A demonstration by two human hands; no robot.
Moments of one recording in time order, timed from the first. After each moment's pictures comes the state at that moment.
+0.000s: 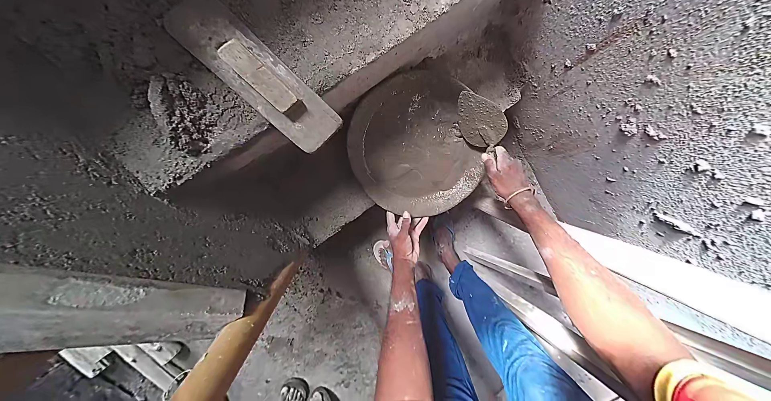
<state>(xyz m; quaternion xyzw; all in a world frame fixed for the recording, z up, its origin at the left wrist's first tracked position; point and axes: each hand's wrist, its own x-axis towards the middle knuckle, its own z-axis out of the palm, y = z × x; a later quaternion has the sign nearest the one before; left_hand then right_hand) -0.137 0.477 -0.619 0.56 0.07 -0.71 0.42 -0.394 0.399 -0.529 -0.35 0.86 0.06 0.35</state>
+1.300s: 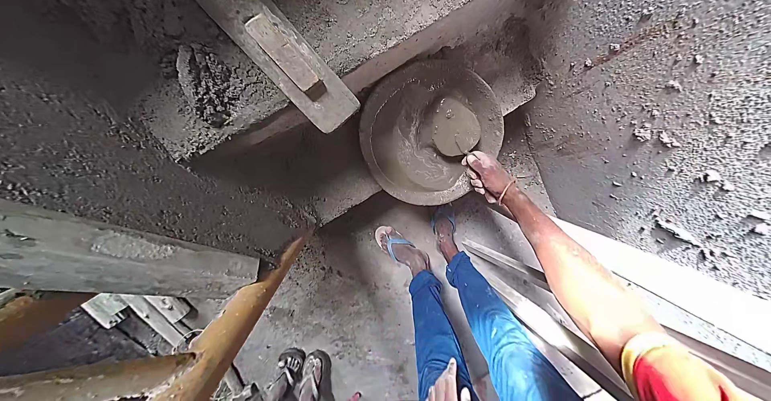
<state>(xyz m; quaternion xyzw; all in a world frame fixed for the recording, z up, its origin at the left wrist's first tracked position) -0.077 0.748 -0.379 0.63 -0.52 -0.54 -0.21 -0.377 0.412 -0.571 -0.19 0.70 -0.21 0.66</state>
